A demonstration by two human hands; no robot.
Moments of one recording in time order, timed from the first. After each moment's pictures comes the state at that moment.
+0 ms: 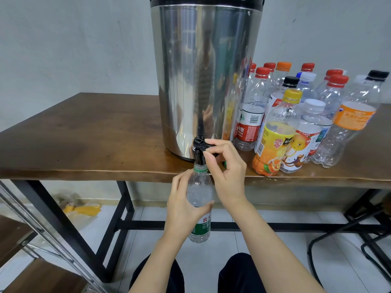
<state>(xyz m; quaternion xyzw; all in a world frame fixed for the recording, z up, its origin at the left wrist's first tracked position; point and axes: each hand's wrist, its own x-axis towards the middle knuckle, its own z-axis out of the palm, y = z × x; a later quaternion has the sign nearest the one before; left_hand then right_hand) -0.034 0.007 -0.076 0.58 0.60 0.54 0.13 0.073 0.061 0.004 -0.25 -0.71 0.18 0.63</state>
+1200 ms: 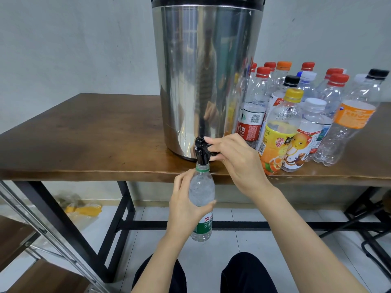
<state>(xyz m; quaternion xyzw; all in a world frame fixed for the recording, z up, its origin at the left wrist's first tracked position) -0.036 0.005 -0.075 0.58 0.59 0.54 0.14 0.107 0.076 0.032 -0.17 -0.87 -0.01 0.47</state>
